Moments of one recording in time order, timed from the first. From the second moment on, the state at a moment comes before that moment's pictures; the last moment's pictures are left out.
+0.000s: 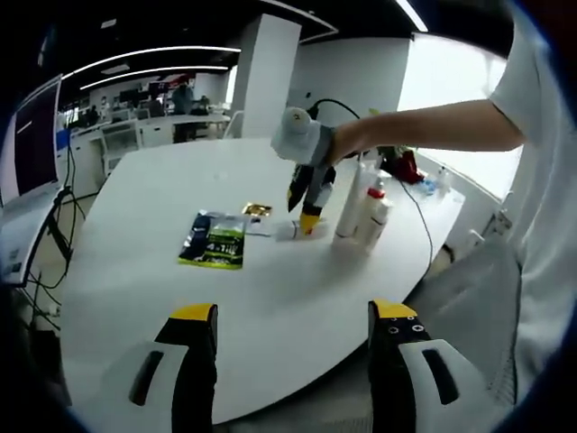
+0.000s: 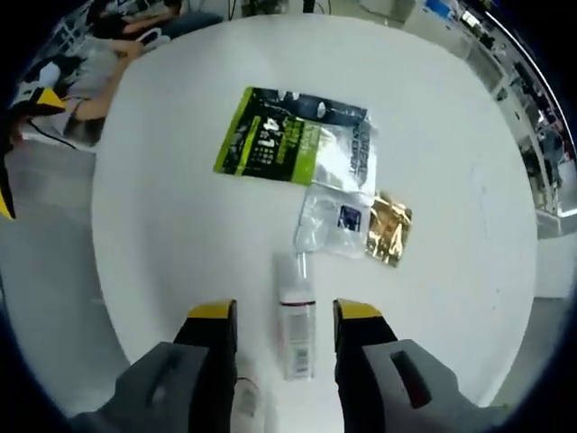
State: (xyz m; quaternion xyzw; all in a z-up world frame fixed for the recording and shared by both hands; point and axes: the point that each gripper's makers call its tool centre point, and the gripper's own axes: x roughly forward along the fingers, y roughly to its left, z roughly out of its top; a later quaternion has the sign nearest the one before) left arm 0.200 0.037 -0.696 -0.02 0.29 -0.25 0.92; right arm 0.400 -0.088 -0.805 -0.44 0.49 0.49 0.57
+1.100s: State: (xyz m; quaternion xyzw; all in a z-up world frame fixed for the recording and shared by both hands) left arm 0.200 0.036 -0.702 -0.02 0.31 -0.25 0.92; right arm 0.404 -0.108 -0.836 -0.47 0.51 0.49 0.53
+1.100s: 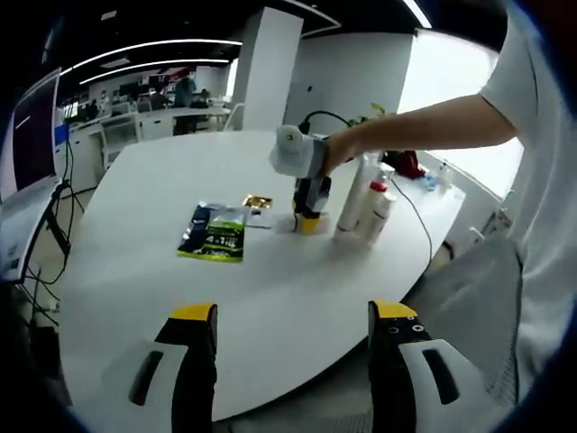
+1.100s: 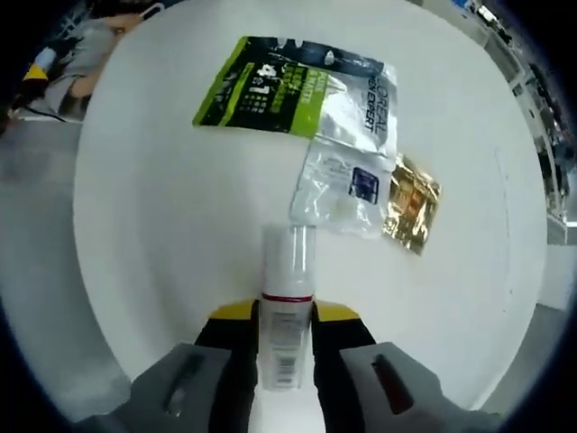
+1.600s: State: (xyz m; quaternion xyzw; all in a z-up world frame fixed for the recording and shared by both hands) left arm 0.201 0.037 -0.705 -0.02 0.31 -0.25 0.92; right arm 0.403 -0.108 -0.835 -0.47 0.50 0.50 0.52
